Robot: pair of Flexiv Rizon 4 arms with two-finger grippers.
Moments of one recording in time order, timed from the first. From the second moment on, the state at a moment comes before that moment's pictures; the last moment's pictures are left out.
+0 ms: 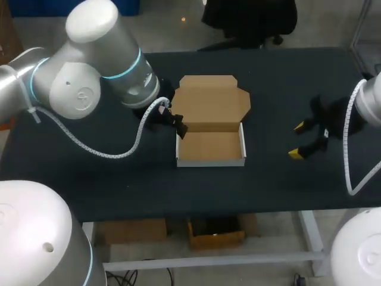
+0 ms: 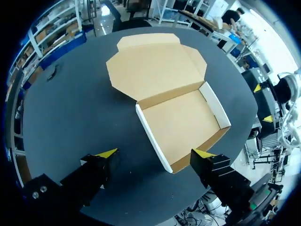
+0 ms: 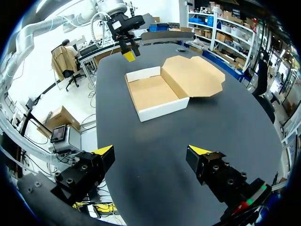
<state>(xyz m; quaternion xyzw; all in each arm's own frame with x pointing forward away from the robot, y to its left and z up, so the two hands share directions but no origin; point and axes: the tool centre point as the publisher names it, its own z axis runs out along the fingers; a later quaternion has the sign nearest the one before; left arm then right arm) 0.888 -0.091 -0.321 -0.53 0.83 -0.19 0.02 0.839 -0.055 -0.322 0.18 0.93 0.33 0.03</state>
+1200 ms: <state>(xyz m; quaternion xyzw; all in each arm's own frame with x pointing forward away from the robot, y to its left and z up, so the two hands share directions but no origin) 0.821 0.037 -0.233 -0.59 0.77 -0.23 -0.03 0.815 -0.099 -0.279 0.40 0.87 0.29 0.03</state>
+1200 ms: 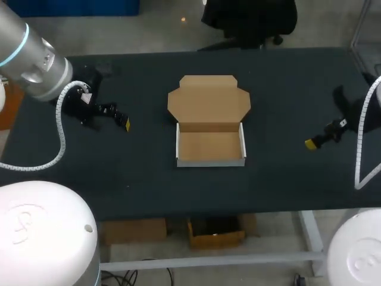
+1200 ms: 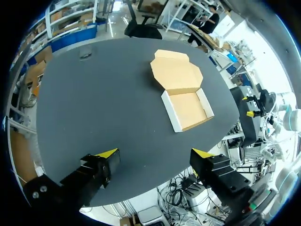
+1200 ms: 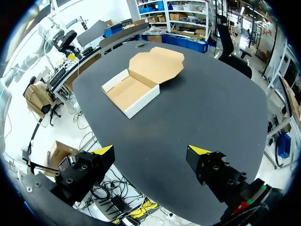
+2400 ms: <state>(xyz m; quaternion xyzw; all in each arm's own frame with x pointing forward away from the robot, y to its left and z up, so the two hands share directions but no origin) 0.807 0.047 -0.185 -0.67 0.73 -0.11 0.01 0.808 -0.148 -0.228 0.60 0.78 0.18 0.00</state>
